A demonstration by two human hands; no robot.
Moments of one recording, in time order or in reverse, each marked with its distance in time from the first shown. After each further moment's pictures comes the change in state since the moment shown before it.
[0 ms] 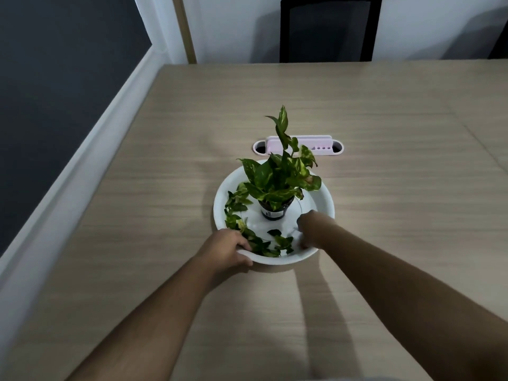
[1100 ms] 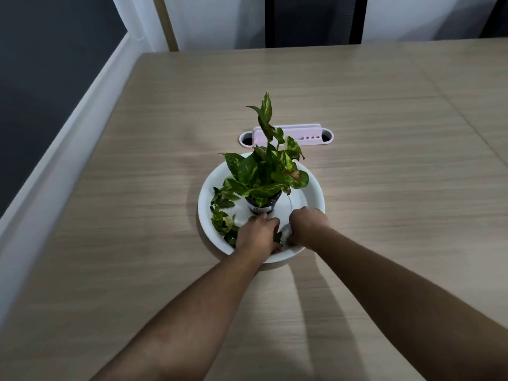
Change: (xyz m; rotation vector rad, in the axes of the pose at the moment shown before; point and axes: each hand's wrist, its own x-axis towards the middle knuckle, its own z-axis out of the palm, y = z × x) left_hand 0.051 0.081 0.043 0.259 0.139 0.033; right_hand -0.002 0.001 0.009 0.018 0.123 0.041
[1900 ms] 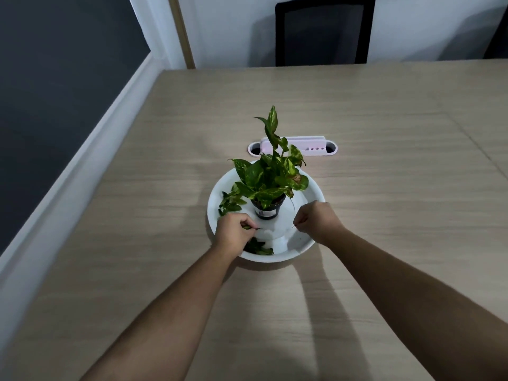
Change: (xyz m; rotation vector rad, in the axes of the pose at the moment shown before) left_hand -0.033 -0.037 -0.030 -0.636 0.294 -0.249; right_hand -0.016 0.019 -0.012 0.638 0.231 0.025
